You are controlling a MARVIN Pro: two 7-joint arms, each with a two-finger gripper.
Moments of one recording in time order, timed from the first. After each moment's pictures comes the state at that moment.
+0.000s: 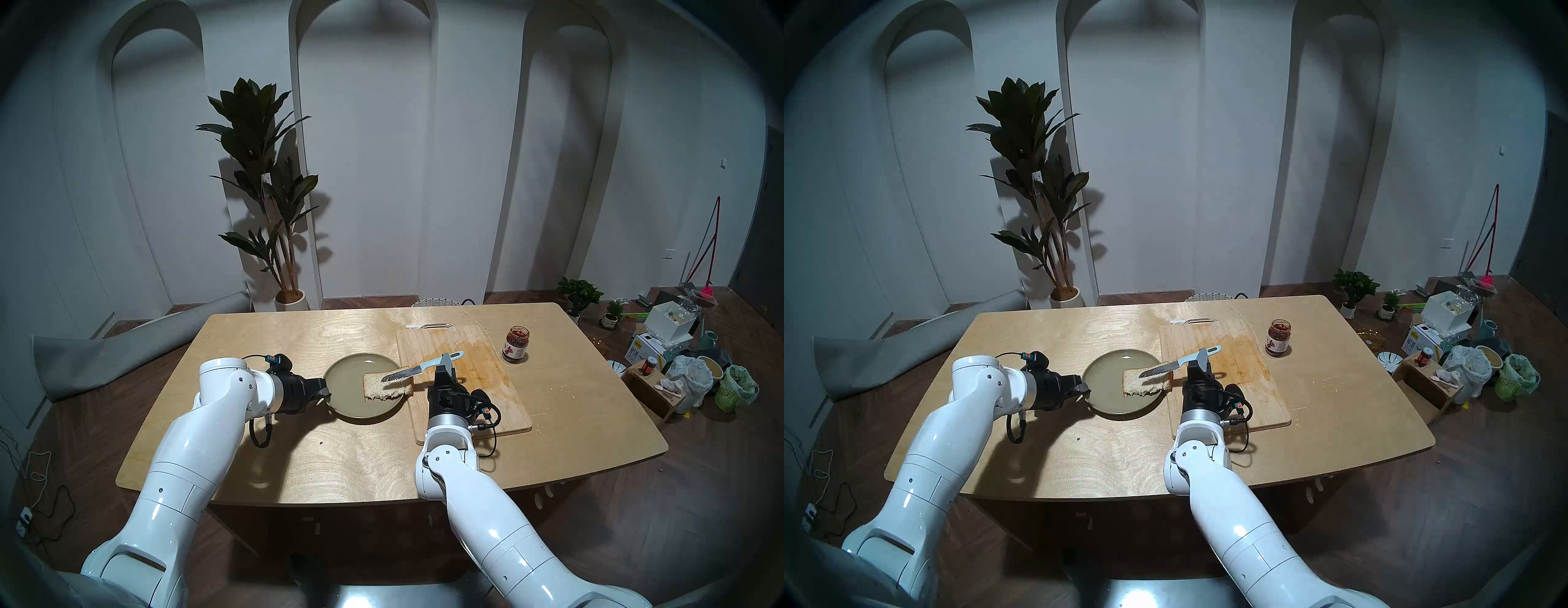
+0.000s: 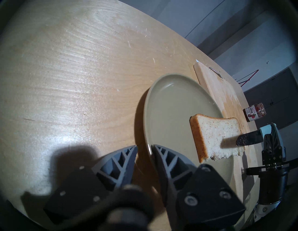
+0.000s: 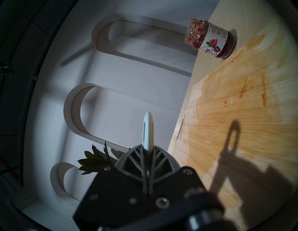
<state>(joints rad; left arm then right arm) 1.36 -1.19 -1.45 -1.44 -0.99 0.96 0.07 -1.47 -1.56 1.12 -1.24 1.42 -0.63 0.20</state>
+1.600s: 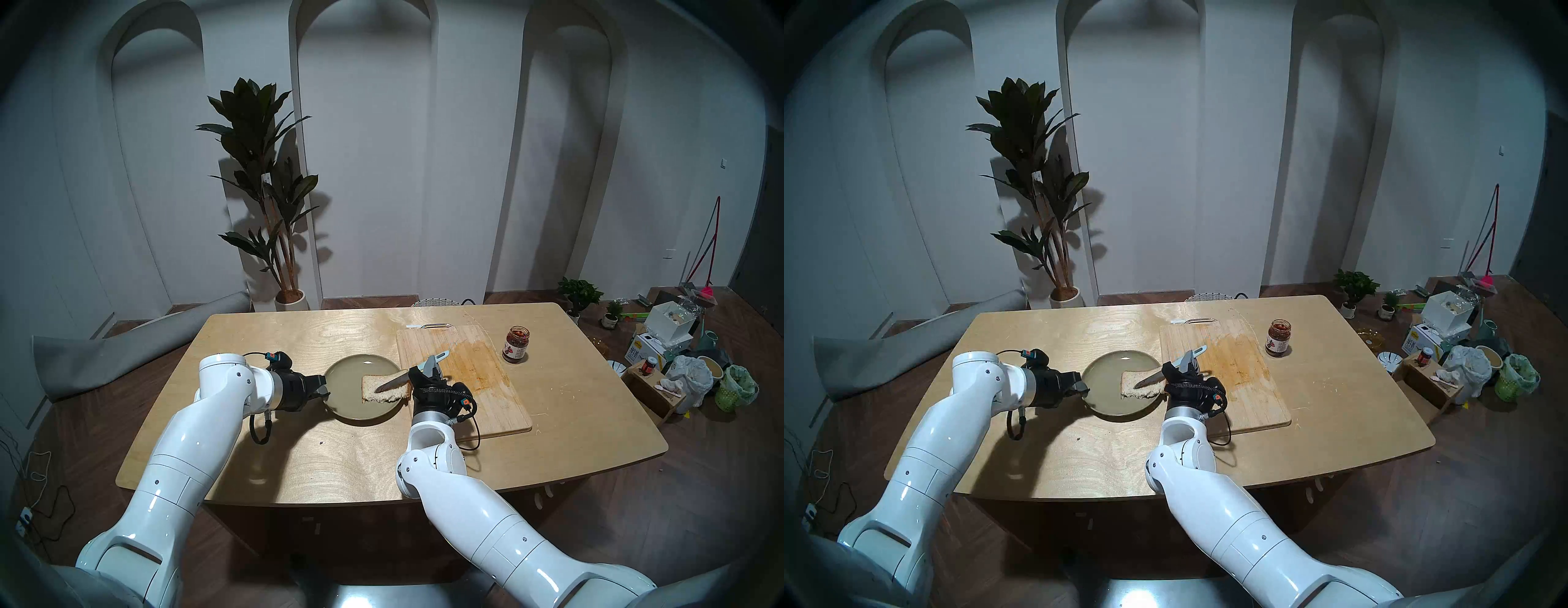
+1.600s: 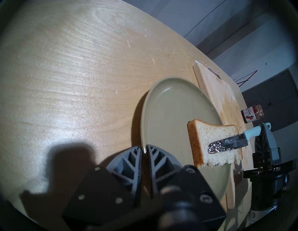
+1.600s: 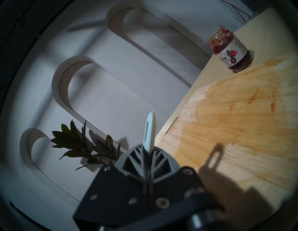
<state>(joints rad) 1.33 -1.16 -1.43 -1.41 -1.06 0.96 0.08 -1.38 -1.53 0.95 -1.19 1.07 -0.72 -0.23</state>
